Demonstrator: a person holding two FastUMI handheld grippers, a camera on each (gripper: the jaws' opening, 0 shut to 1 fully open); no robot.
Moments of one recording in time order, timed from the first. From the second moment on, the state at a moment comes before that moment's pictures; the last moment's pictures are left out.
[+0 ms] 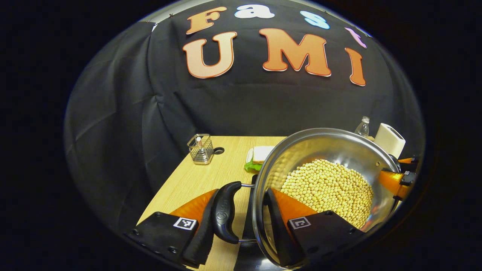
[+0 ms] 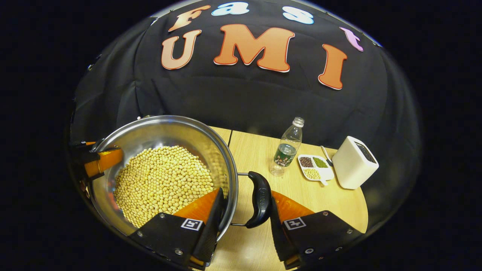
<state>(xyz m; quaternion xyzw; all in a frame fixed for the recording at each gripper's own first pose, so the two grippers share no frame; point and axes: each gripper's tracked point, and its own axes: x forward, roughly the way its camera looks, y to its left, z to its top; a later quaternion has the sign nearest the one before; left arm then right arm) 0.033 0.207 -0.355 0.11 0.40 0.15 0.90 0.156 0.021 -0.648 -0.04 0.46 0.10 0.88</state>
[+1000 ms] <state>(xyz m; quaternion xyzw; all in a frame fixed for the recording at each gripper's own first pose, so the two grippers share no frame) 0.023 0.205 -0.408 0.09 0.46 0.15 0.87 0.183 0.049 -0.679 -0.06 0.51 0.10 0.85</state>
